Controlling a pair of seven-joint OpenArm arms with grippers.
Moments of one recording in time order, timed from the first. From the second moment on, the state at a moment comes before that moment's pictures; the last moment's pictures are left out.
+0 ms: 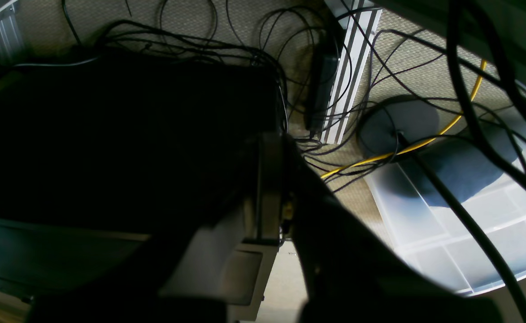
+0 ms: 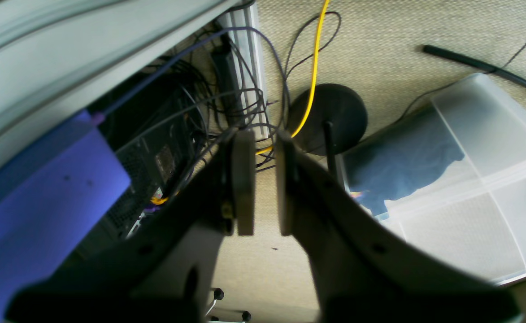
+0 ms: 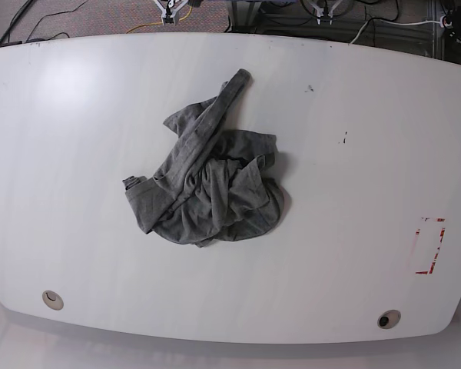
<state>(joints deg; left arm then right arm) 9.0 -1.6 -20.4 8.3 17.1 -2.1 -1.7 -13.0 1.0 9.9 16.9 -1.0 12.7 -6.5</state>
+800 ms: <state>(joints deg) 8.7 -1.2 -20.4 8.6 17.1 -2.3 -1.9 -12.9 0.7 9.9 17.7 -1.0 12.6 -6.8</state>
